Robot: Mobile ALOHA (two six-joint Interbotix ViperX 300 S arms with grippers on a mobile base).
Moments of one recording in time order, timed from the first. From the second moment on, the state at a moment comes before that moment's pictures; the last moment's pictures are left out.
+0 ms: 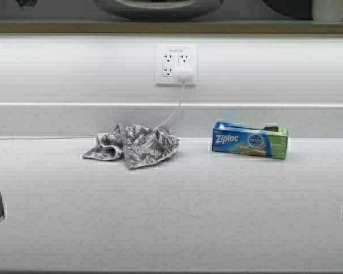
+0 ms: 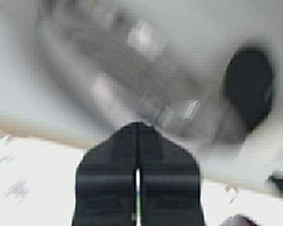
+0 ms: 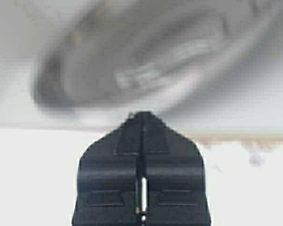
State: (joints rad) left arm -0.50 -0.57 1.06 -0.12 -0.46 -0.52; right arm 0.57 -0.37 0.83 -0.29 -0.23 0.77
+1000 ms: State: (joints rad) left arm -0.32 -0.91 1.14 -0.11 0.10 -0.04; right arm 0.50 -0.52 0.87 -0.33 0.00 0.57
